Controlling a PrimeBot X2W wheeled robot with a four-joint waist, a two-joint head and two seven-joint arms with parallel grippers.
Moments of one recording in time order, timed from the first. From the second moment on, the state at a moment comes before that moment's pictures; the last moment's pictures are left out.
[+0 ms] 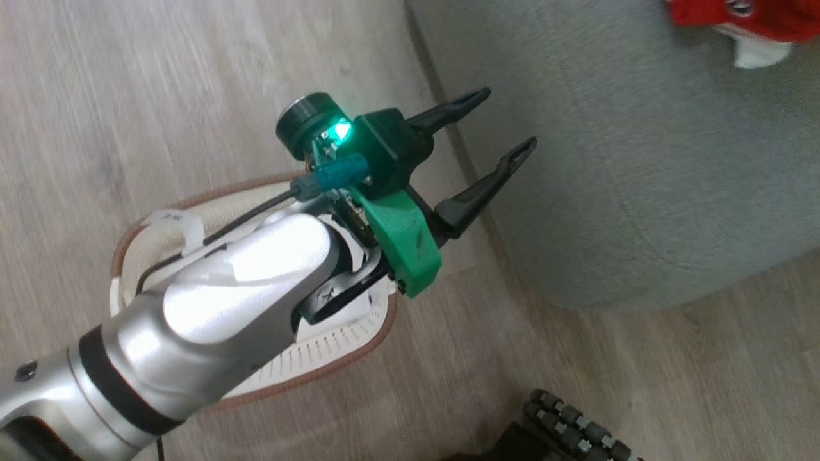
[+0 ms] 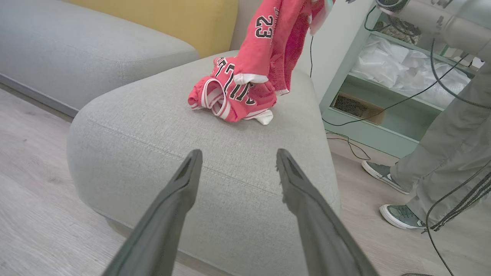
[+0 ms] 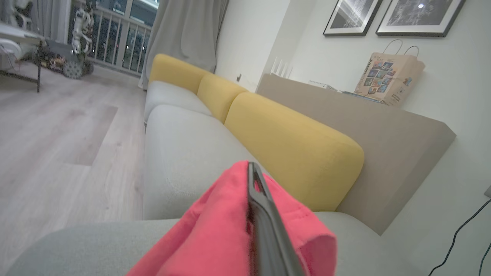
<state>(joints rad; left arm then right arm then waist) -0.94 0.35 -1.12 0.06 -0.72 0.05 -0.04 -0.95 -0.63 -0.10 0.47 0.37 0.13 -0.18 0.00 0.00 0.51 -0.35</state>
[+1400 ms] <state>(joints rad) -0.87 0.33 -1.12 0.14 -0.78 0.05 -0.14 -1.02 -0.65 0.32 0.84 0.48 0.13 0.36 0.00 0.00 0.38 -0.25</state>
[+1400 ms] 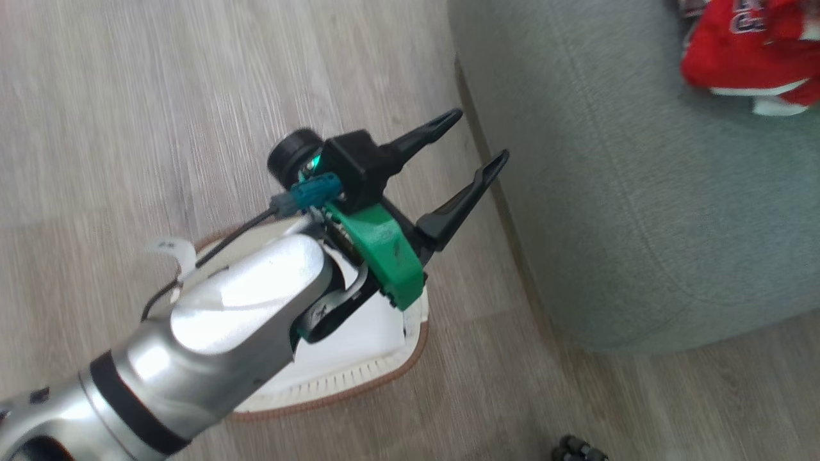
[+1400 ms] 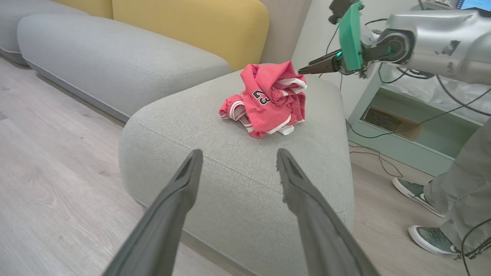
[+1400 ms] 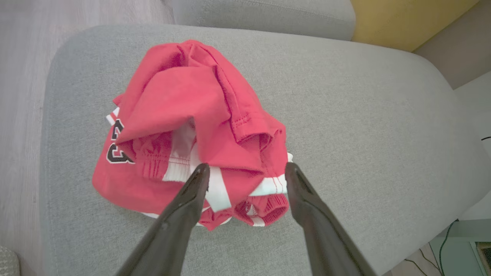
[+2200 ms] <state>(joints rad) -0.64 0.39 -1.02 0.13 -0.85 0.15 -0.24 -0.62 -0.76 0.18 0.30 0.69 0.13 0.08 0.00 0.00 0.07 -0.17</state>
